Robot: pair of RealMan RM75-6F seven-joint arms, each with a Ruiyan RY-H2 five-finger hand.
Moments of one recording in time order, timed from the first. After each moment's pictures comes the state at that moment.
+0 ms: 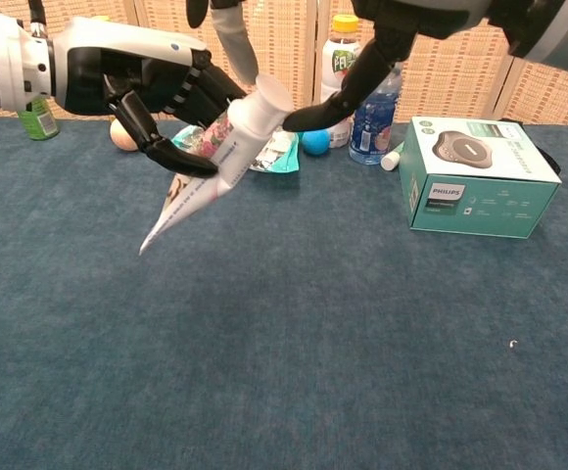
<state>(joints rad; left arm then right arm) -1.09 -1.15 0.00 -1.58 1.69 0.82 -1.00 0.86 -1.26 0.20 -1.75 -1.83 1.09 -0.26</state>
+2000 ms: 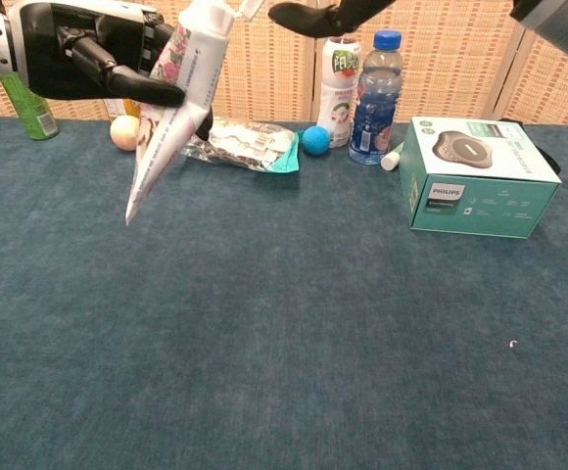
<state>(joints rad) -1.09 -1.15 0.10 -1.40 1.76 0.99 -1.54 0.83 -1.40 0.23 -1.63 -1.83 1.32 -0.32</state>
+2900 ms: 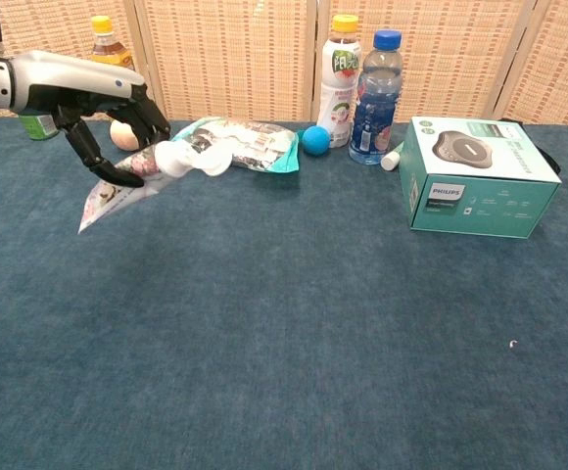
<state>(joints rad) -1.06 -1.18 0.08 -1.38 1.60 0.77 -0.69 0.65 -1.20 0.23 -1.73 -1.76 1.45 -0.34</state>
